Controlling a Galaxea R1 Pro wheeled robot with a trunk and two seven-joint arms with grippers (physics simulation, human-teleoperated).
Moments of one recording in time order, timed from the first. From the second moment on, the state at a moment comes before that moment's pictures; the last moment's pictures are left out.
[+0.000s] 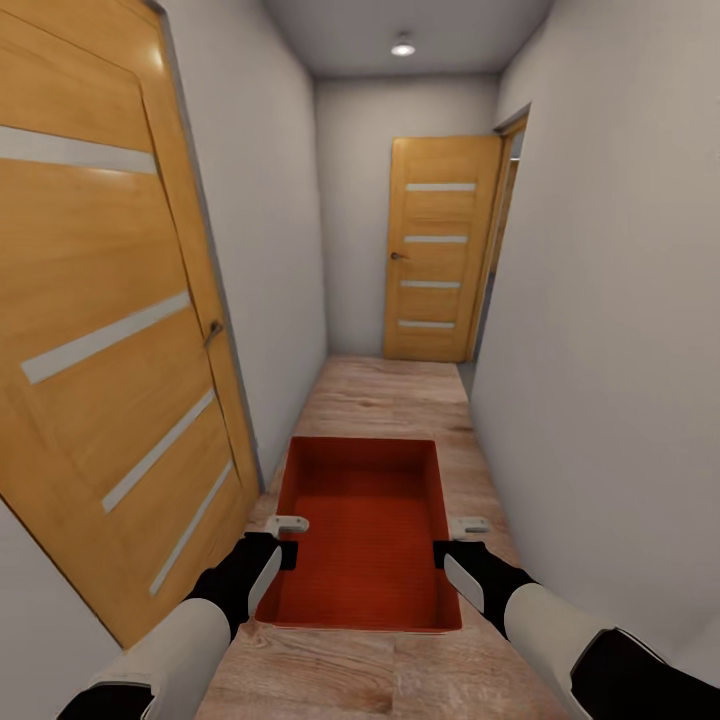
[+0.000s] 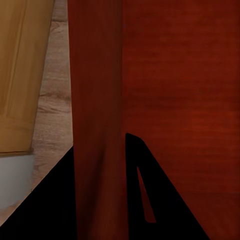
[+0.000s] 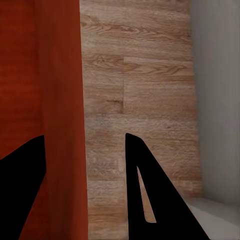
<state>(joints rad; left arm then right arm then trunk) -0.74 -0.14 0.01 -0.45 -0.04 0.50 0.18 -0.83 0.04 0.67 -0.24 -0.69 0.24 -0.35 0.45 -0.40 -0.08</state>
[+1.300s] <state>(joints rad) -0.74 -0.14 0.01 -0.45 -0.04 0.49 0.18 -0.83 0.04 0.67 -0.24 -0.69 0.24 -0.35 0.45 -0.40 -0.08</state>
